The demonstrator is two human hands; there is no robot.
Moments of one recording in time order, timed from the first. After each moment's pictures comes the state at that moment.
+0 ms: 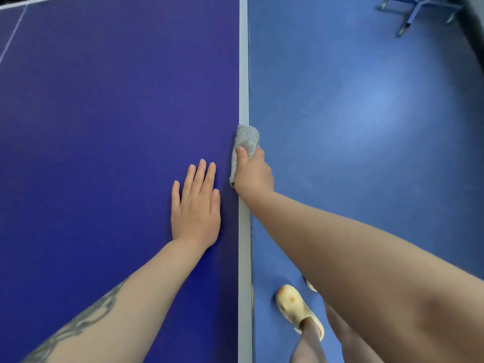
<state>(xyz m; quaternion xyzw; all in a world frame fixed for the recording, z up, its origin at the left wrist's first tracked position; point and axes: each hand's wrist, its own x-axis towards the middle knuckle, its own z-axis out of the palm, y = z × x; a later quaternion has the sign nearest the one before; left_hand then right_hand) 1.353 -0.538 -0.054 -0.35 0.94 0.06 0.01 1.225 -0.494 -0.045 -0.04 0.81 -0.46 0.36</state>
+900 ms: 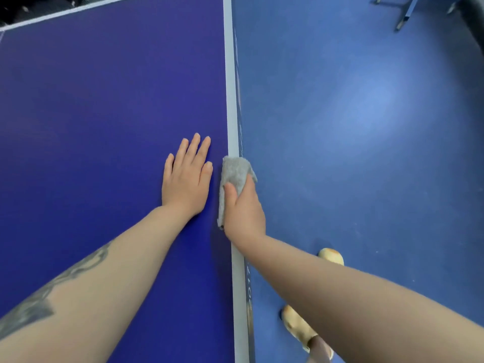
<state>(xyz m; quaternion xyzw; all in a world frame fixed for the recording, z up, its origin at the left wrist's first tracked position) 1.246 -0.637 -0.057 -0.30 0.95 0.07 0.02 1.214 -0.507 -0.061 -0.06 0.79 -0.50 0.35</state>
